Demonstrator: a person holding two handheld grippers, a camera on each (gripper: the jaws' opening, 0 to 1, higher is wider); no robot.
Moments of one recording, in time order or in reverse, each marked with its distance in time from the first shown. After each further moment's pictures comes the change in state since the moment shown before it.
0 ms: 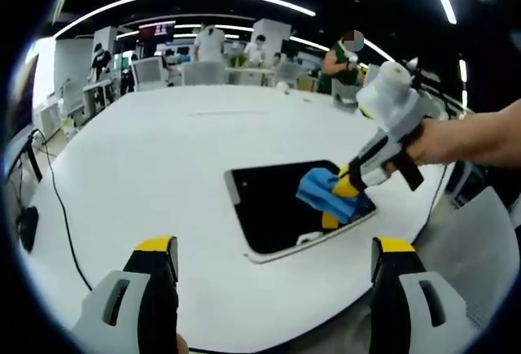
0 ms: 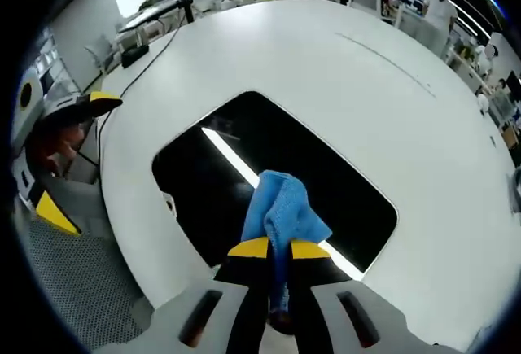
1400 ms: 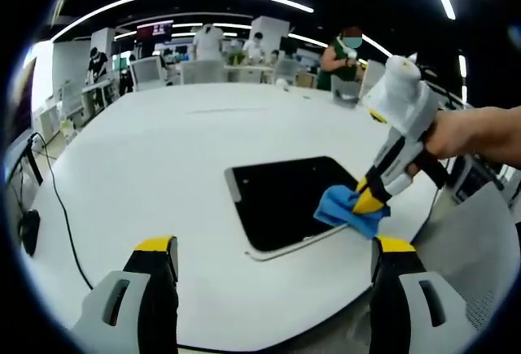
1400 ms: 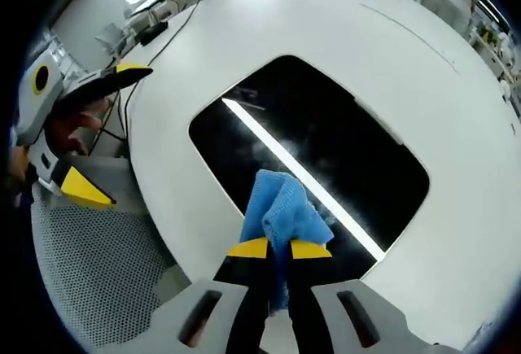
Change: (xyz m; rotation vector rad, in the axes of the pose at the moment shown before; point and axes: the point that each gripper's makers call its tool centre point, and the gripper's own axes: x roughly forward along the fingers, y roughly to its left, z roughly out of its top) left arm 0.000 0.001 -0.003 0.015 0.020 0.003; right arm -0.012 0.031 -0.027 0.007 0.169 0.132
